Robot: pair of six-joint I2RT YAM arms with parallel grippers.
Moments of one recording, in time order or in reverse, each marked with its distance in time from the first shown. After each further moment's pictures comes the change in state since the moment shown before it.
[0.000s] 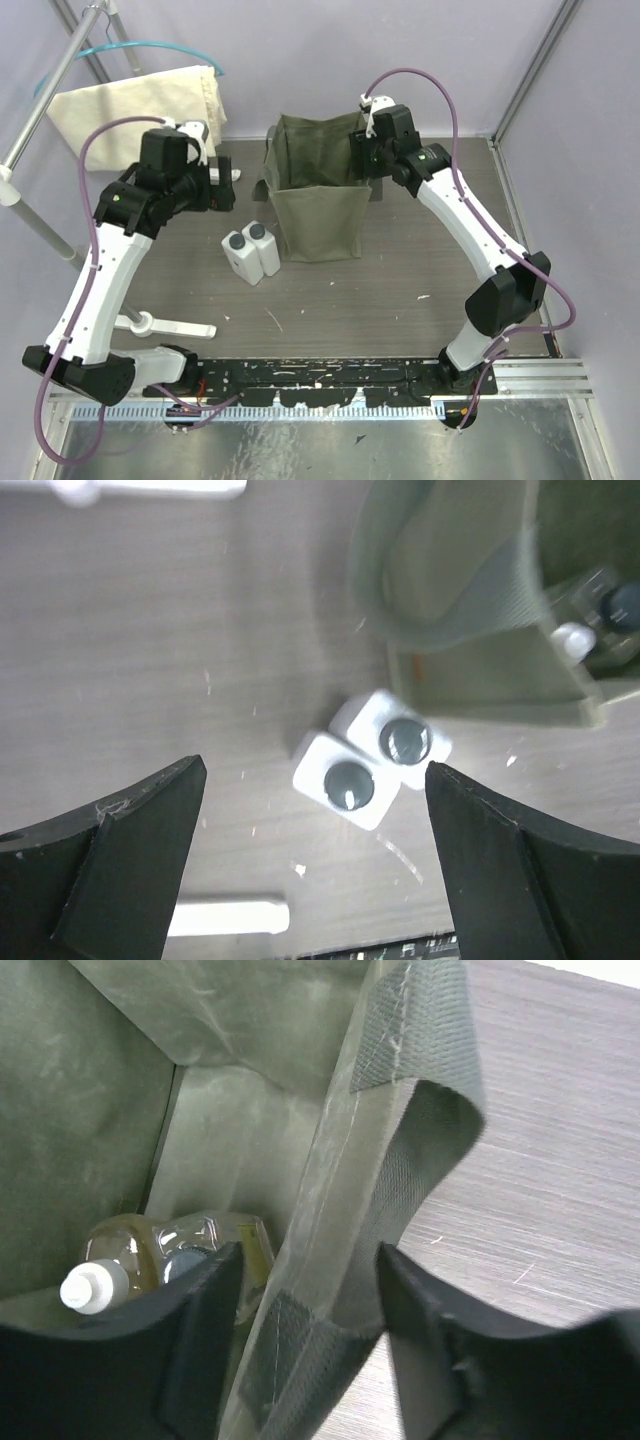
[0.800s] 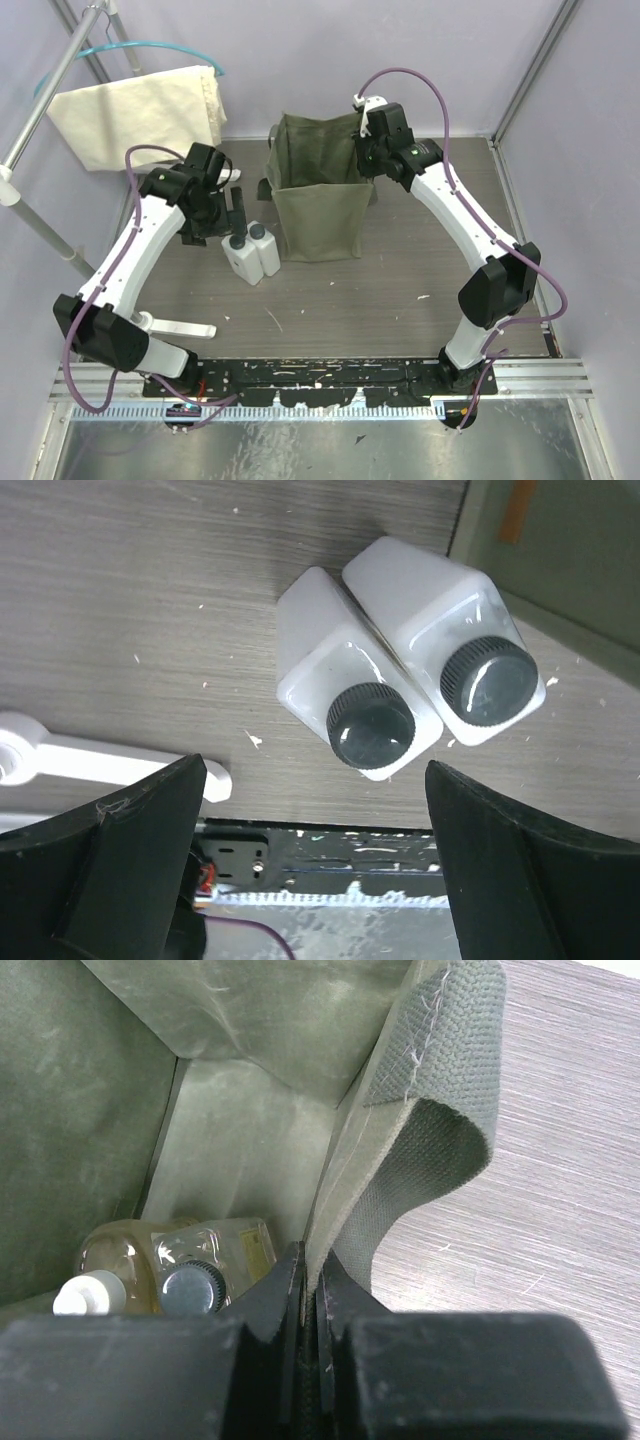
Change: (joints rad) left arm 0.001 0.150 -0.160 -0.222 0.040 -0.270; right arm -0.002 0.077 0.048 -0.014 -0.028 -0.019
